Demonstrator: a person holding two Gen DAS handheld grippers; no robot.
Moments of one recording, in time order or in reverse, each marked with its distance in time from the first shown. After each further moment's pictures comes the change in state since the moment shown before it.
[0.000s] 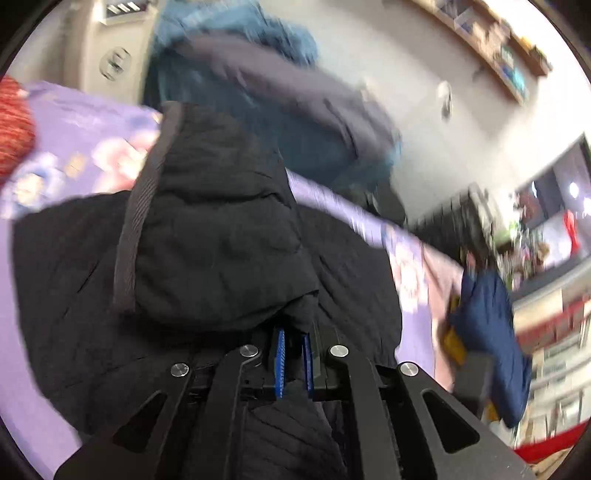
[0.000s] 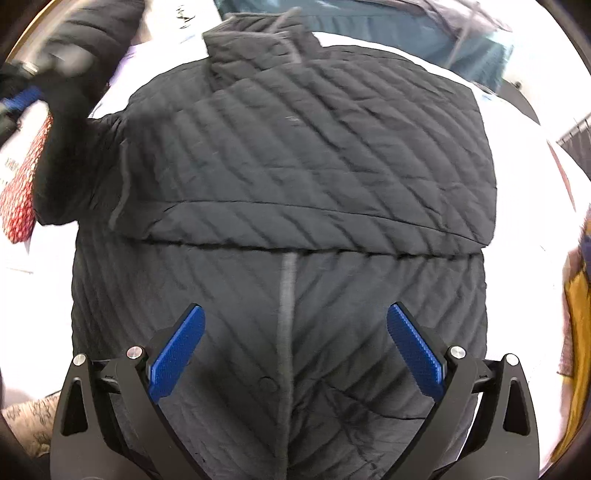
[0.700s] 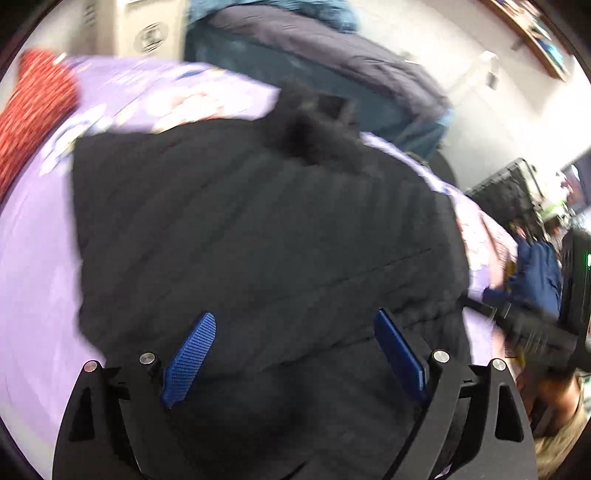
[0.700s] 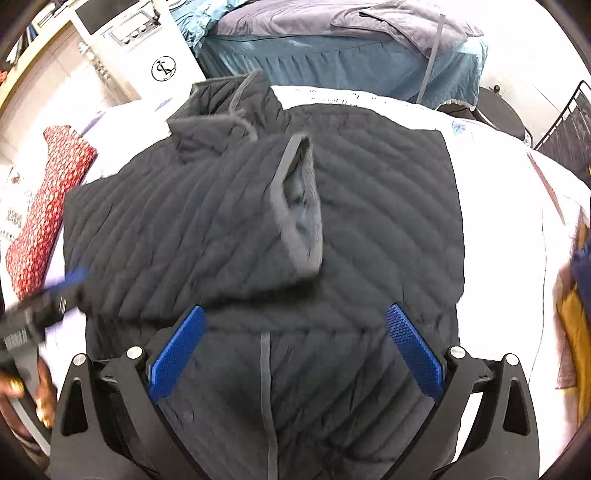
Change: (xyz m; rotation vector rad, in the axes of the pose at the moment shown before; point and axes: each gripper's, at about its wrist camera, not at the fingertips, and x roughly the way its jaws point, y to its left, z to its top) left arm -0.008 0.061 -0.060 -0.047 0.092 0.202; right arm -0.025 -0.032 0.057 0.100 -0.151 0.040
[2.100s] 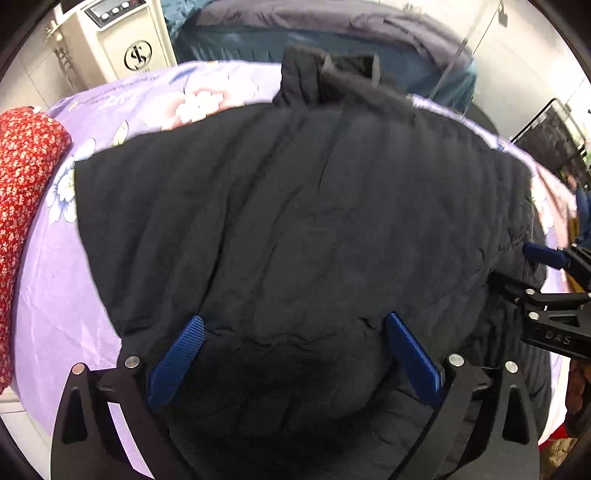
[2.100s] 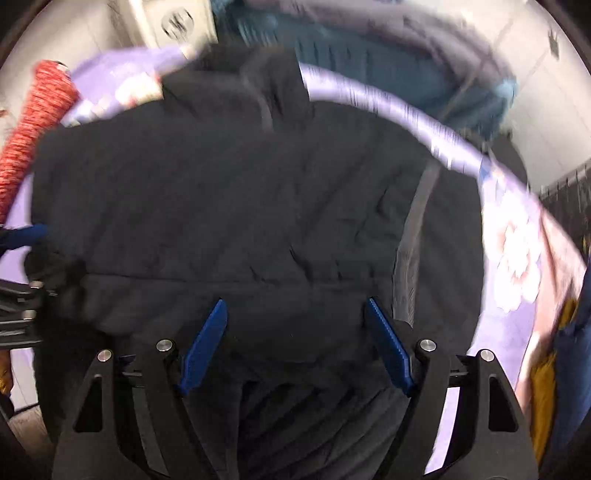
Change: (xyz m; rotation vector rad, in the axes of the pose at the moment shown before) left arm 0.067 -0.014 0.036 0.199 0.097 0.230; right arm 0.075 0.027 0.015 -0.172 0.125 -0.152
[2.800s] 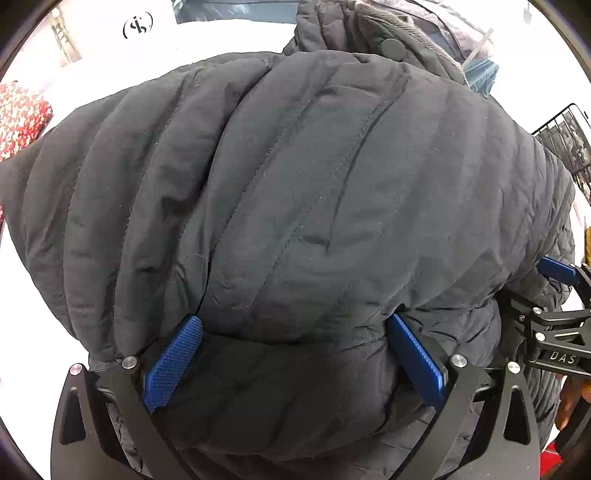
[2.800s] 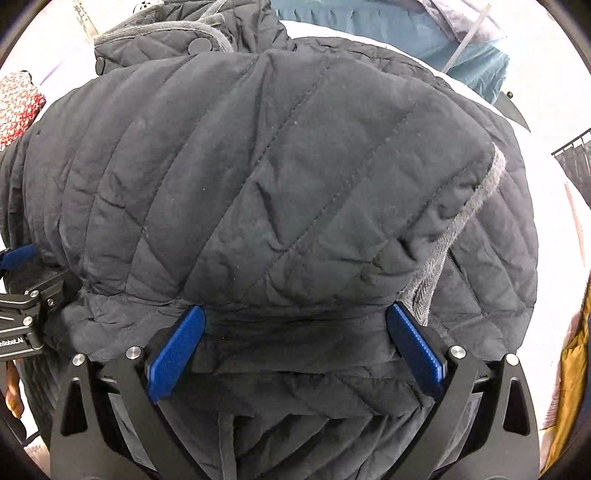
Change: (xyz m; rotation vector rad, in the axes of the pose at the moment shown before) left arm 0.050 0.016 0.003 -0.045 0.063 -0.006; right arm 0.046 0.002 0.012 0.042 0.031 -0.009
